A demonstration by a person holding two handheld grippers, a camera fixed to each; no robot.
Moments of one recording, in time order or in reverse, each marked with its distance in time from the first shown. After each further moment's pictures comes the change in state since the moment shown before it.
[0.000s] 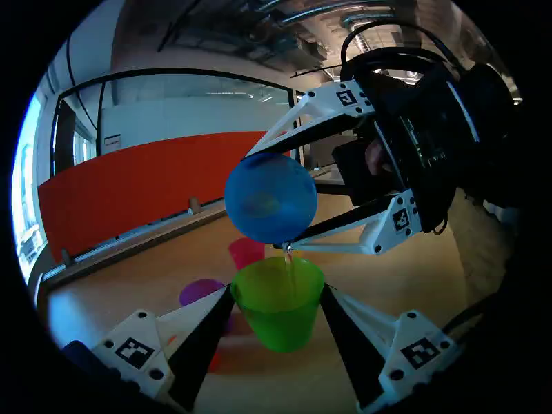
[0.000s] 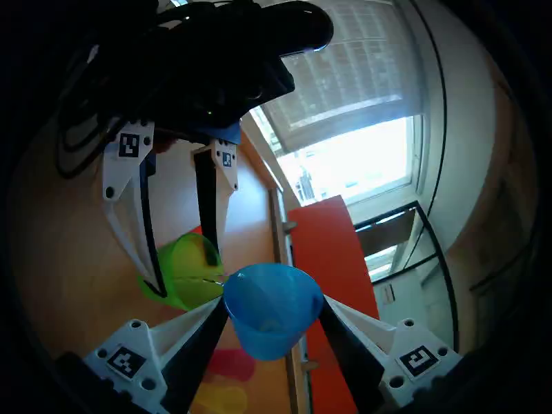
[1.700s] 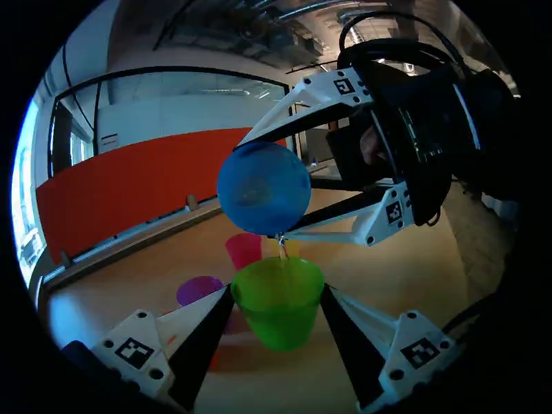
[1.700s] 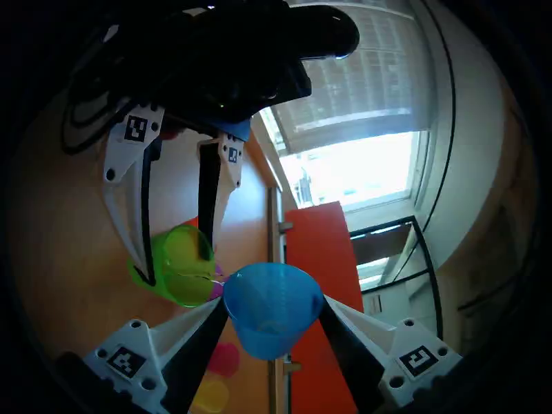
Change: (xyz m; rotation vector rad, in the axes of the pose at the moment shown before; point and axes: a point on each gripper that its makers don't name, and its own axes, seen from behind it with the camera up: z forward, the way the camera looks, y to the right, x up) left arm -0.006 0.005 0.002 -0.013 -0.021 0.016; right arm 0.003 0.004 -0.005 -0.020 -0.008 -0.107
